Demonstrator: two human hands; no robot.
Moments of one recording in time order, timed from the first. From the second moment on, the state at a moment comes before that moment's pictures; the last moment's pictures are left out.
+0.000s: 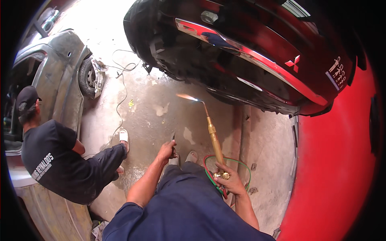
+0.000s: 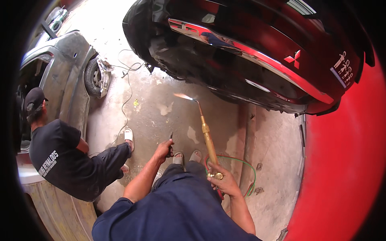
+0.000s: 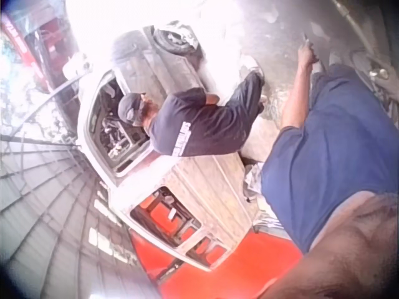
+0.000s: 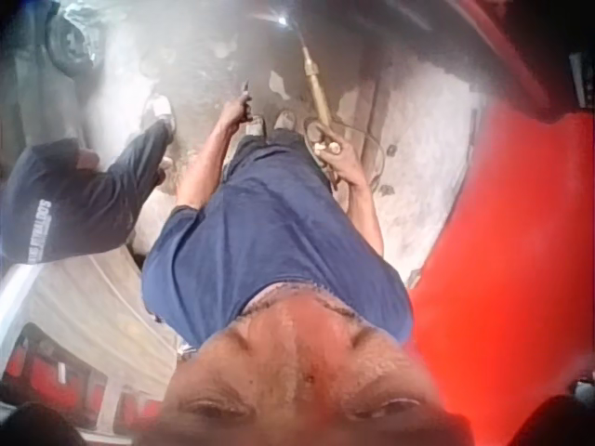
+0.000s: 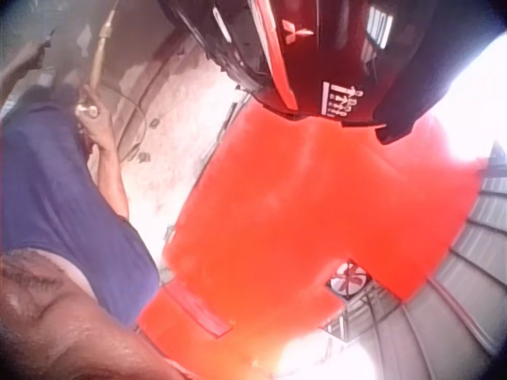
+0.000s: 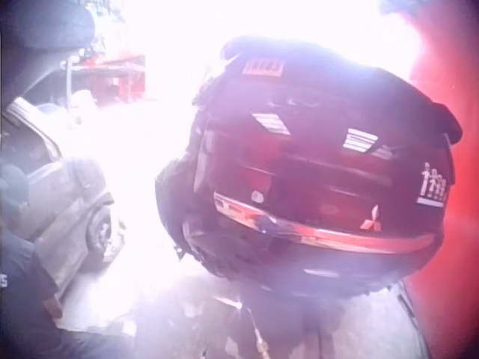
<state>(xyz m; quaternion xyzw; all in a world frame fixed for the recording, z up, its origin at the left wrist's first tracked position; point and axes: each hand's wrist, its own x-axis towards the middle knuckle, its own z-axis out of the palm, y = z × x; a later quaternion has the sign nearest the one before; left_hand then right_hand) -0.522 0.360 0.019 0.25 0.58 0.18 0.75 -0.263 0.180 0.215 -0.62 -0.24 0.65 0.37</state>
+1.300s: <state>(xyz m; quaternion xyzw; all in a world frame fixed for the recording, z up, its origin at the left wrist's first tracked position) -0.532 0.455 -0.385 0.50 0.65 0.09 0.56 -0.144 0.337 -0.091 -0.44 -0.64 0.50 0.39</state>
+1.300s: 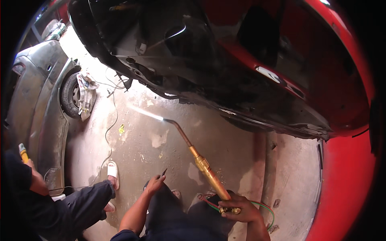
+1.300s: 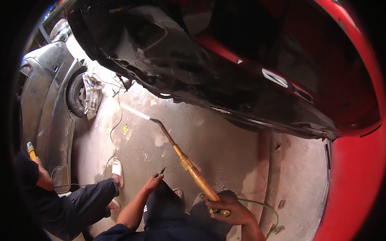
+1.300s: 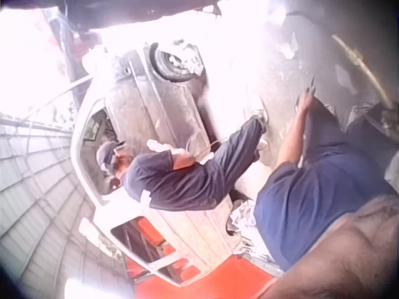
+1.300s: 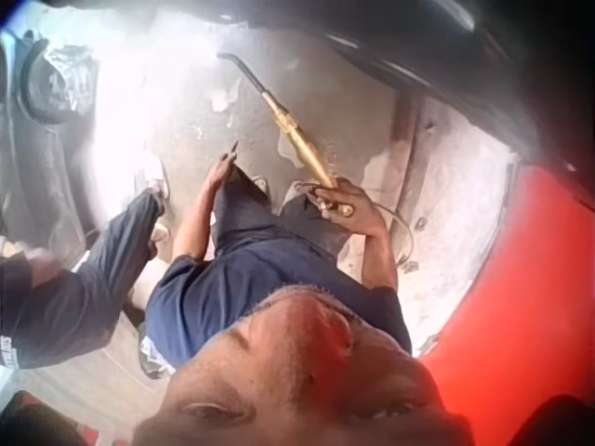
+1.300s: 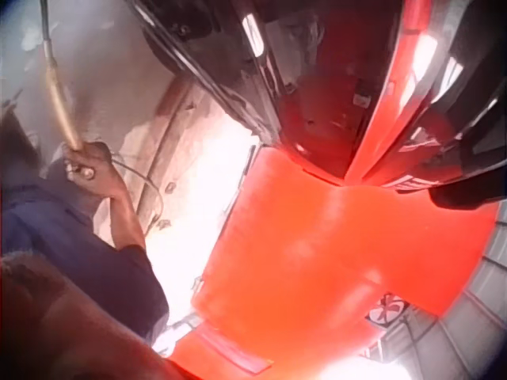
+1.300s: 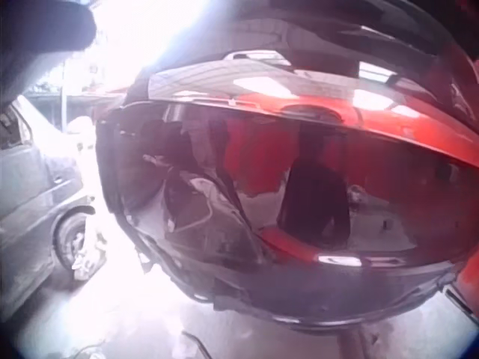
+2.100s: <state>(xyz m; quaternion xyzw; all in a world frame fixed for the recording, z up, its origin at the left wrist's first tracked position) -0.538 0.523 -0.484 0.35 0.57 0.25 0.70 -0.124 0.311 -0.196 -0.44 -0.61 0.43 0.50</state>
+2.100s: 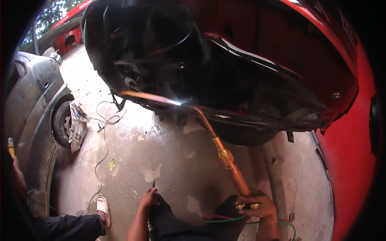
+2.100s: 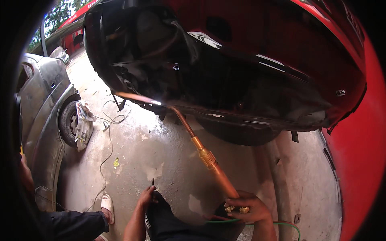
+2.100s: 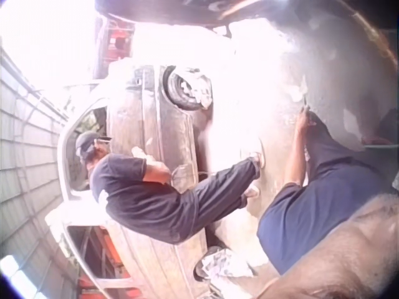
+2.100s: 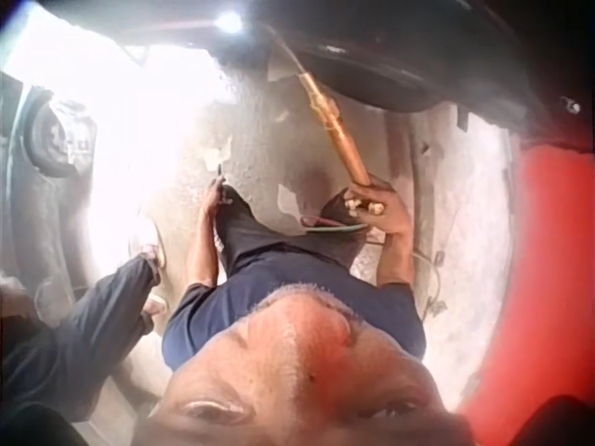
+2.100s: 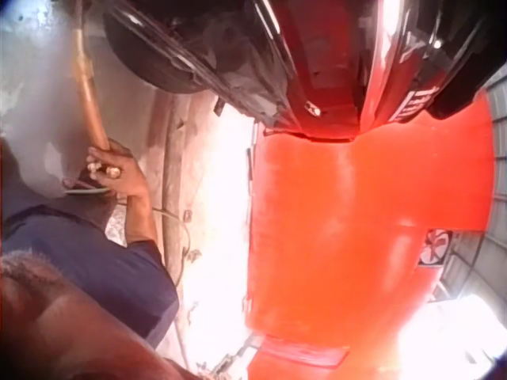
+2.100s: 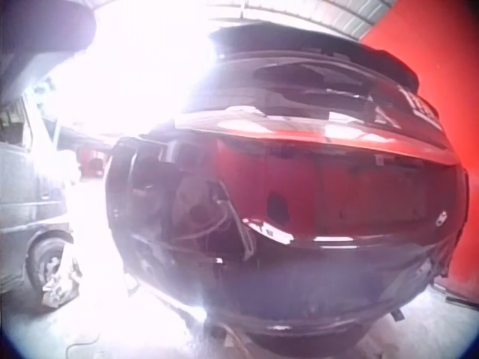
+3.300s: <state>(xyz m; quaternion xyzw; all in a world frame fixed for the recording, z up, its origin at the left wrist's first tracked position) -0.536 0.519 -0.496 0.35 0.56 0.27 0.71 -0.180 0.405 -0.194 -0.57 -0.62 0.18 0.51</state>
